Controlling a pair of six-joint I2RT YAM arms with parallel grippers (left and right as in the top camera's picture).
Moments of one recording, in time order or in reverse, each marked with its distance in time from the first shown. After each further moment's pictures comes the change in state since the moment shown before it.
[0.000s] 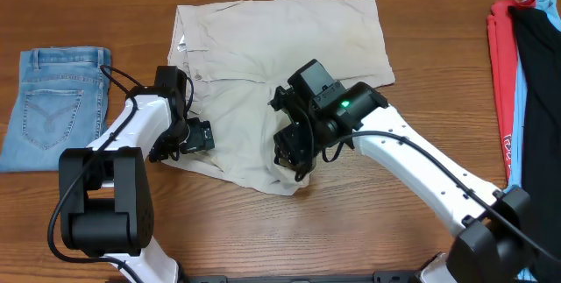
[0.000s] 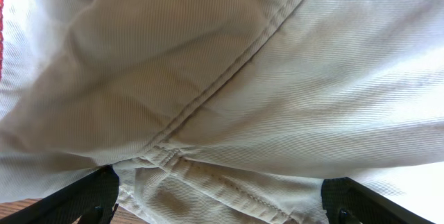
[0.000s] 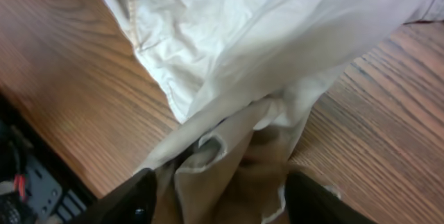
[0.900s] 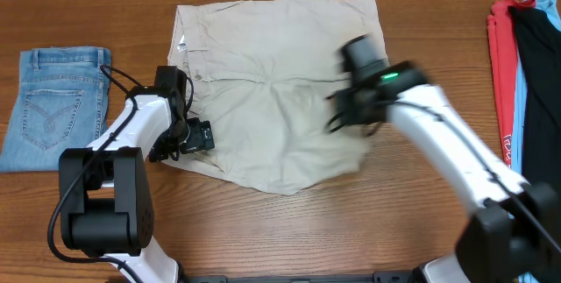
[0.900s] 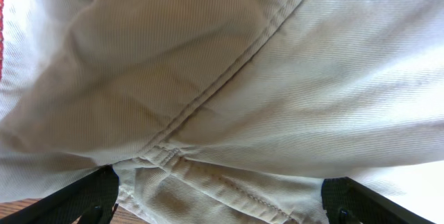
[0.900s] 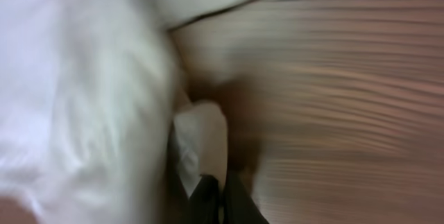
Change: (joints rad) left arm 0.000 0.000 0.000 0.000 0.000 0.000; right arm -0.294 -0.029 0.001 -0.047 0.330 0.246
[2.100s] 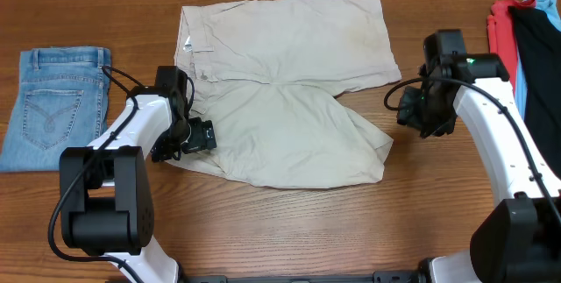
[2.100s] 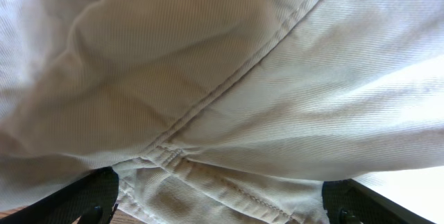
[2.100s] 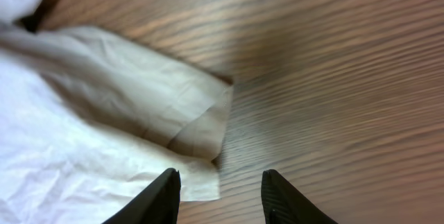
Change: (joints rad) left arm -0.001 0.003 0.001 0.003 0.033 0.000; right arm -0.313 -0.023 -0.038 -0.175 -0.080 0.040
